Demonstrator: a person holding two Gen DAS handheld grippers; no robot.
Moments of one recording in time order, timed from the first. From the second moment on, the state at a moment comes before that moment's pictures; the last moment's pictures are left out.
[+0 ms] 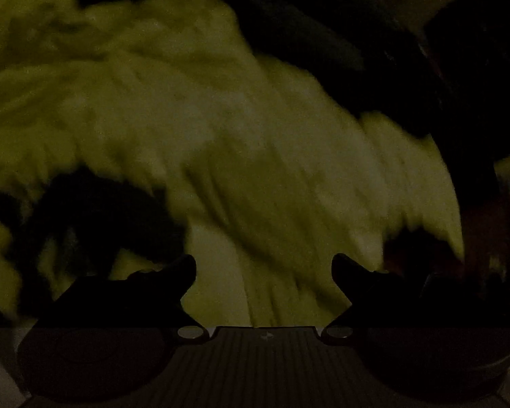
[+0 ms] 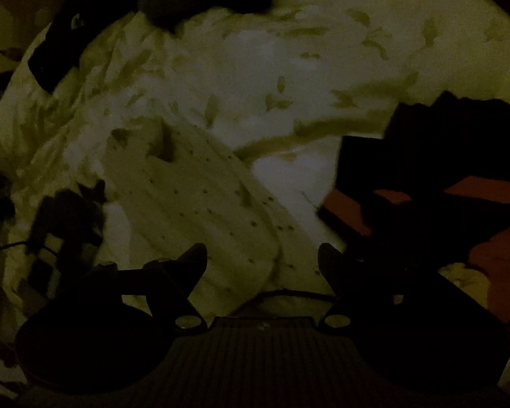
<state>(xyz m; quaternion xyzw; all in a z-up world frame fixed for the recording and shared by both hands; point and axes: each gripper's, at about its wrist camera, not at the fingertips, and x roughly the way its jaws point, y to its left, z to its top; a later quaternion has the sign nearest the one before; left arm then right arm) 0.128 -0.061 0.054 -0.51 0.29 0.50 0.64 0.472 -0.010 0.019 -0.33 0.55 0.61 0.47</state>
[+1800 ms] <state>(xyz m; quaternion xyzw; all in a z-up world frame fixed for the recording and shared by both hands) 0.235 -0.147 -0.079 -0.38 0.46 0.51 0.63 0.654 -0.085 0.213 -0.25 0.33 0.58 0.70</state>
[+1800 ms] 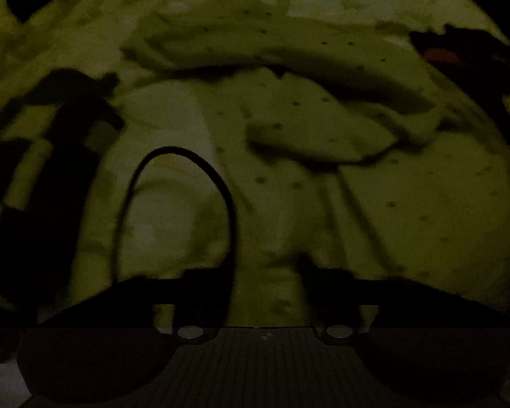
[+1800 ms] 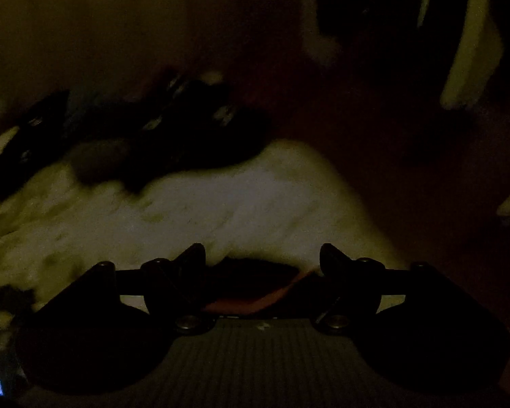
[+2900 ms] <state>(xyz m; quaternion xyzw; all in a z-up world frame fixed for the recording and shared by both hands) 0.162 -0.161 0.031 -0.36 0.40 0.61 0.58 0.269 -0.046 -0.032 -0.52 0.23 0.77 0.28</state>
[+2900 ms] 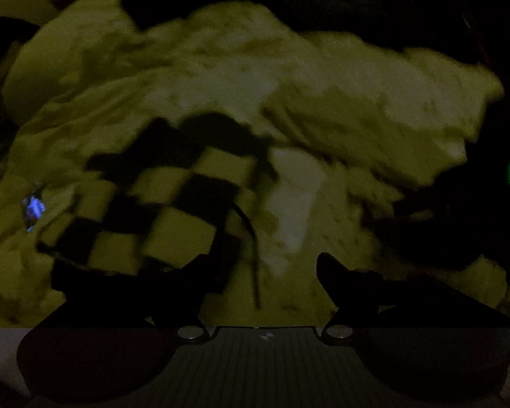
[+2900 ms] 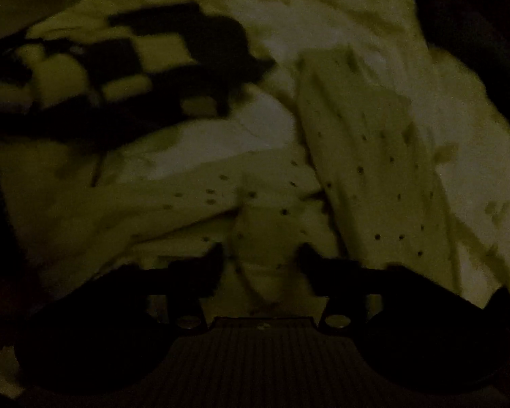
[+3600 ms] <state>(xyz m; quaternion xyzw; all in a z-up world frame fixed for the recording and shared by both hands) 0.227 -0.090 -0.053 -0.28 0.53 0.56 0.57 0.628 0.074 0.100 -0.31 0.33 0.55 0.70</state>
